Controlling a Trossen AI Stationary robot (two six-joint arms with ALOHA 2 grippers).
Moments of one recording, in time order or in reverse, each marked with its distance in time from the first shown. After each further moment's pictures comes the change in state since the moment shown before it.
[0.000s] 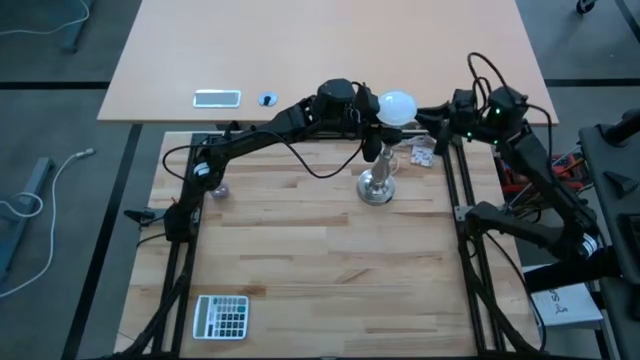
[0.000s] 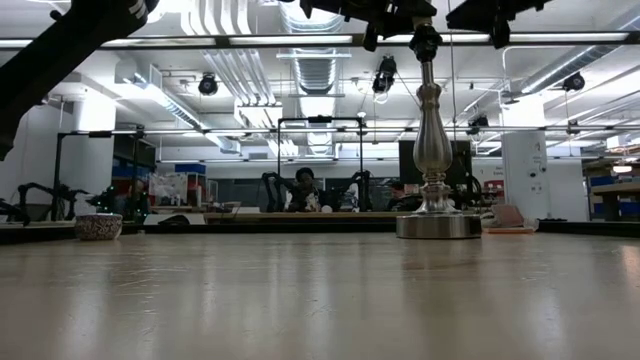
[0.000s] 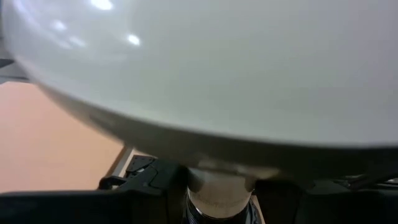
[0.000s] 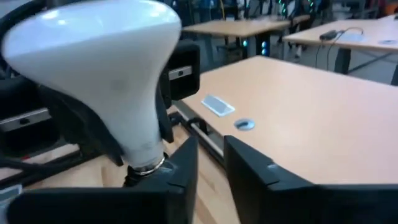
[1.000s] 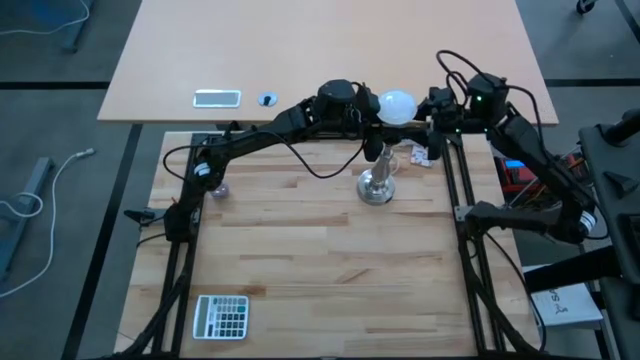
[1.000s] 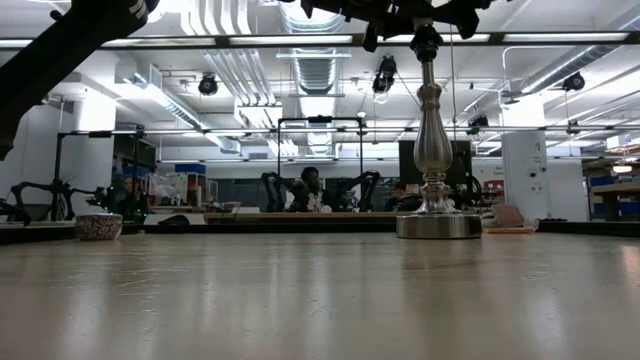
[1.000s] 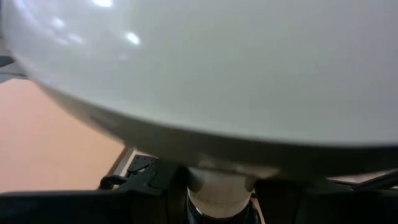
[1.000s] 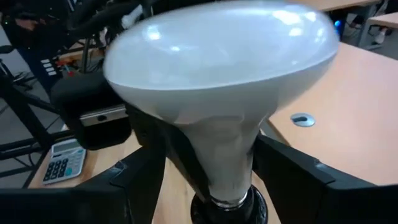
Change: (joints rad) left arm 0.002 0.002 -0.002 0.013 -0.026 -0.019; right arm 0.144 0.179 0.181 -0.106 -0.115 -0.090
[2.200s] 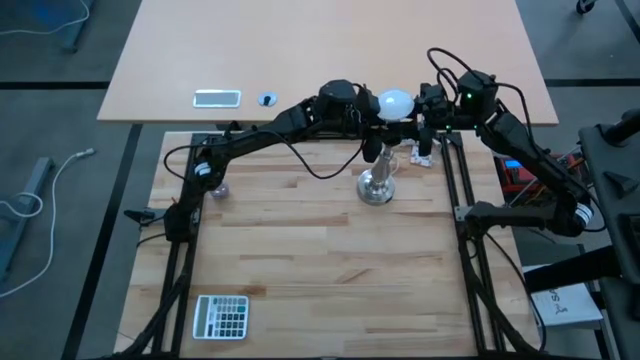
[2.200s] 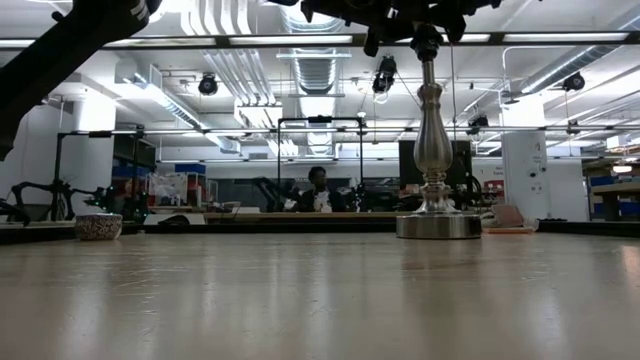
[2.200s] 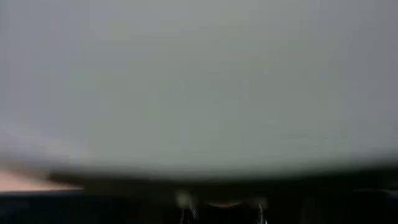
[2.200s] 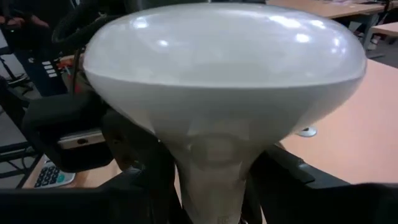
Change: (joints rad) left arm 0.001 0.001 -0.003 -0.013 0.049 -0.009; right arm 0.028 0.055 -0.002 0.094 0.022 -0.001
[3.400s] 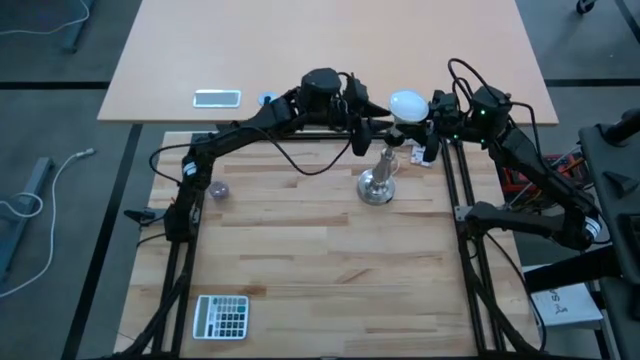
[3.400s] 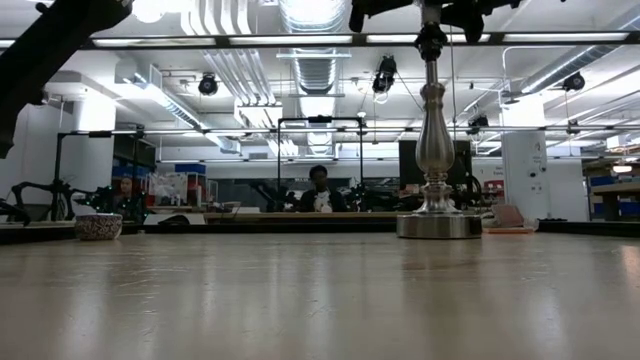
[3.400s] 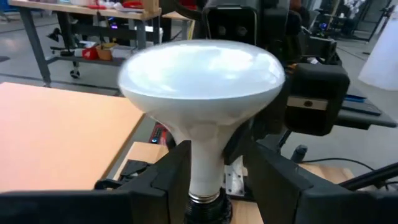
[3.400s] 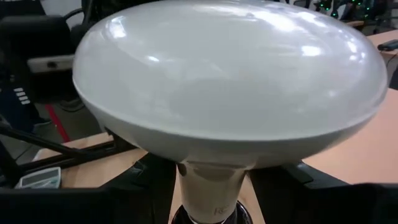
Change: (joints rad) left arm 0.008 -0.102 0.005 -0.056 0.003 -0.027; right arm 0.002 -0.145 -0.164 0.116 0.108 0.080
